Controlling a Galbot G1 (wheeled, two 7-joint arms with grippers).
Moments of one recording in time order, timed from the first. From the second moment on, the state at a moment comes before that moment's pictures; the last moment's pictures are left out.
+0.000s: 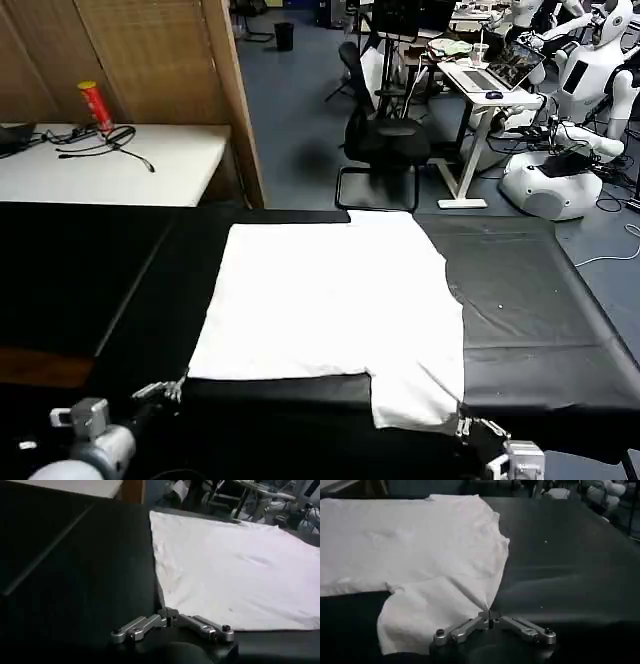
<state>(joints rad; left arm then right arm) 1.81 -1.05 -0.76 -2.24 -0.74 0.51 -0.09 -1.96 1.37 0.58 2.48 0.29 -0.63 0.25</state>
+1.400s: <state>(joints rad) 1.38 -1.18 -0.64 -2.00 -0.66 0.40 -0.08 -1.18 1.20 0.50 1.80 0.49 -0.37 0.09</state>
